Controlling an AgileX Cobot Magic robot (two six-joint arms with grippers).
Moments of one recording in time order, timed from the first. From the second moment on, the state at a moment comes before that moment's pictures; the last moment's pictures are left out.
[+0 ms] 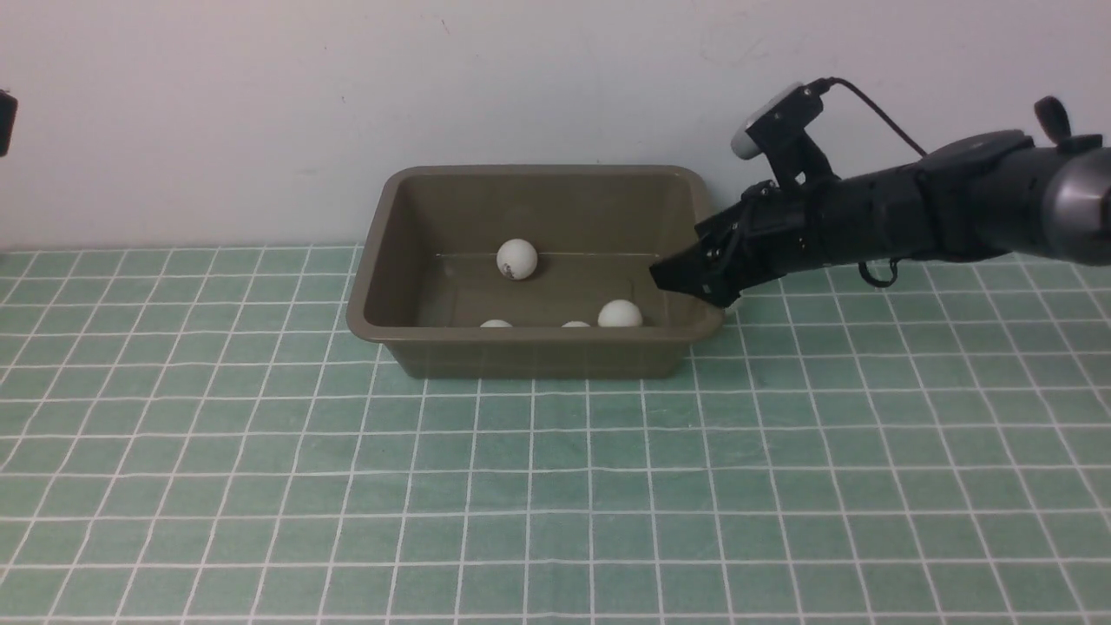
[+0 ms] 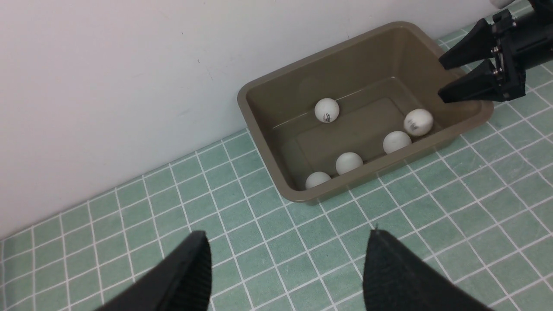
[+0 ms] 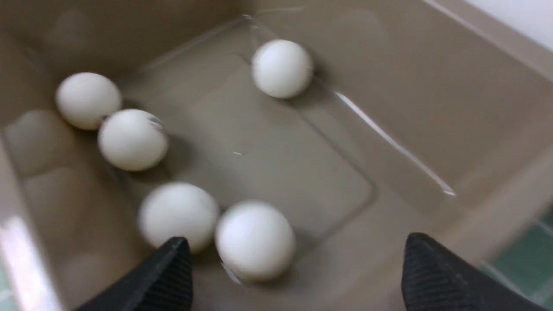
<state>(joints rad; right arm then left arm) 0.19 2.09 -1.47 1.31 0.72 -1.66 0.07 0.92 -1.37 -0.35 1.12 0.49</state>
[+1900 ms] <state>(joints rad) 0.06 2.26 -1.54 1.41 0.73 -2.17 0.07 0.92 -1.37 -0.37 1.12 0.49</state>
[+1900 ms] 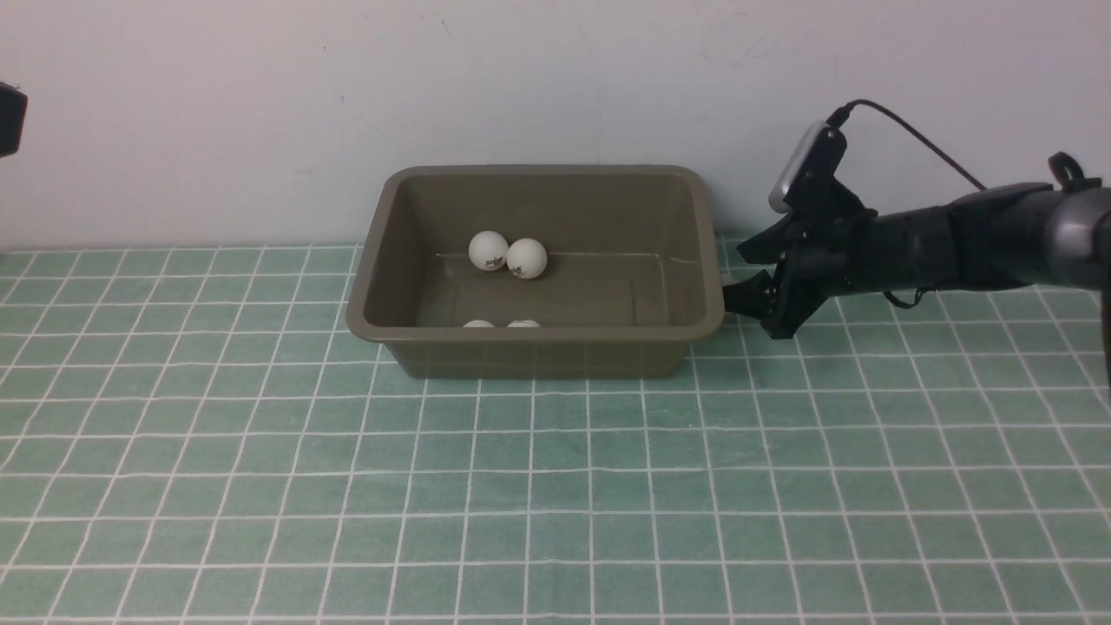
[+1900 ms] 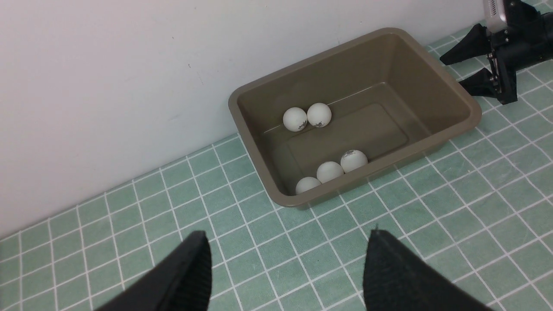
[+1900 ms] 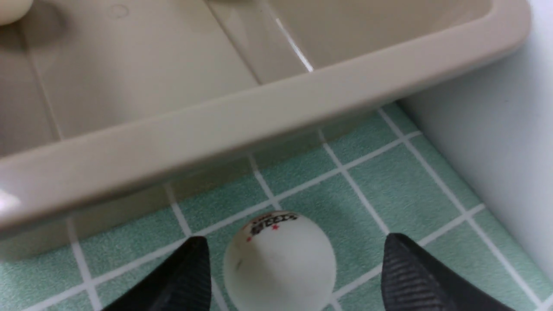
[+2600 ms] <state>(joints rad) 0.09 2.32 -1.55 1.51 0.63 -2.17 0.07 0.92 -1.37 -0.41 1.12 0.49</state>
